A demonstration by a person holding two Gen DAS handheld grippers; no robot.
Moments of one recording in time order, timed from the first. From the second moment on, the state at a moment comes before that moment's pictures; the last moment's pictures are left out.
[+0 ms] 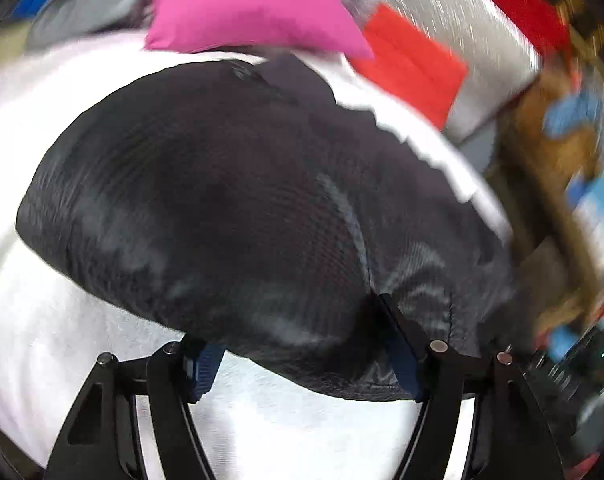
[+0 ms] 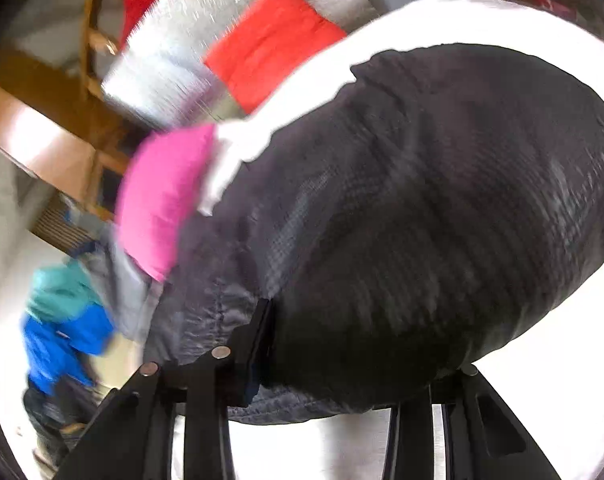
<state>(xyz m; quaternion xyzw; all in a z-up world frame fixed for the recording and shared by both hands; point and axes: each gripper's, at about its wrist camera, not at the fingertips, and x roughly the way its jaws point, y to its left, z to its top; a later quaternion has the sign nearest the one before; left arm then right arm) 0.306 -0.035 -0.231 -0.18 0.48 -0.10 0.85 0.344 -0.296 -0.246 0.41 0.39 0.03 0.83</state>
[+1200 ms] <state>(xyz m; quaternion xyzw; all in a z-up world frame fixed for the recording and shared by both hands) 0.283 -0.041 -0.220 -0.09 0.47 -0.08 0.87 0.284 -0.420 -0.280 0.53 0.36 -0.07 0.77</state>
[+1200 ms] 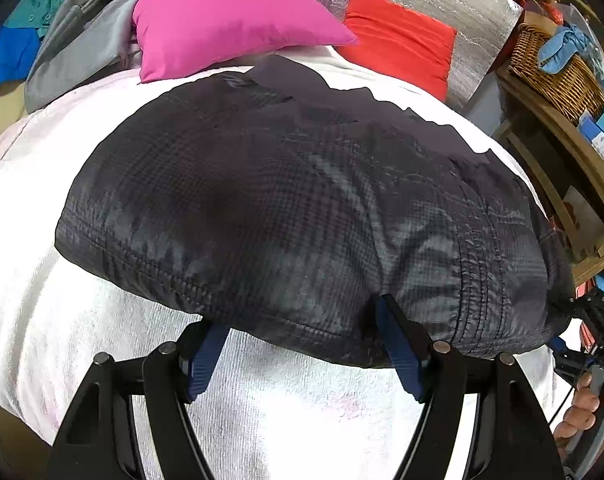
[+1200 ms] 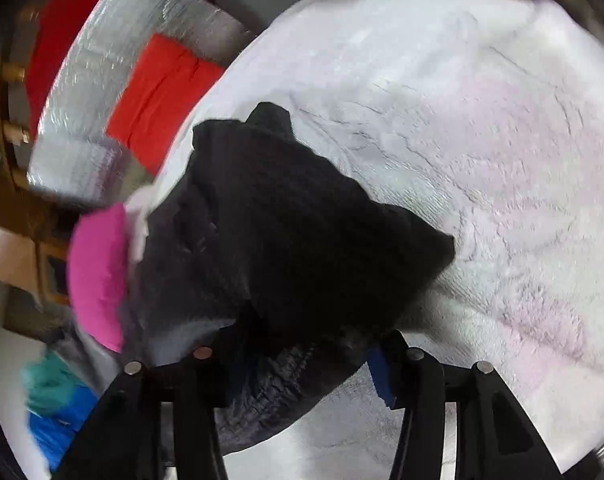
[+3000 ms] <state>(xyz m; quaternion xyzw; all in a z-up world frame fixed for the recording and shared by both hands) 0.283 0.127 -0.199 -0.24 0.40 0.05 0.88 0.227 -0.462 -0.266 0.55 0.29 -0.08 0.78</state>
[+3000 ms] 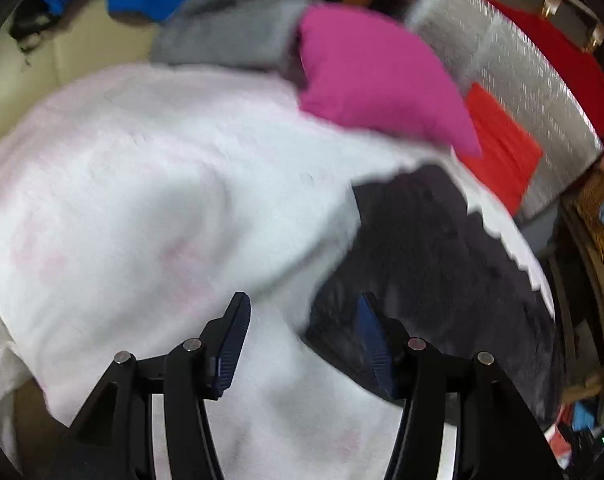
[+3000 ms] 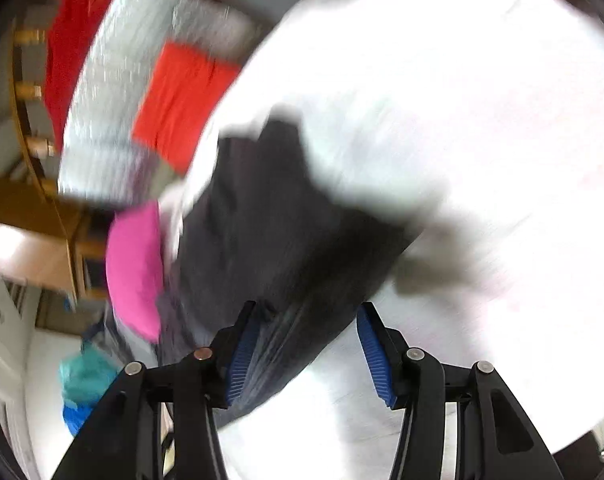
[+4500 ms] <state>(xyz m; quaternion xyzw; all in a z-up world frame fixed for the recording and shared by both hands) 0.431 0.027 -0.220 0.02 0.45 0.05 0.89 0.423 -0.448 -0.255 0.41 0.36 -0.05 0.84</state>
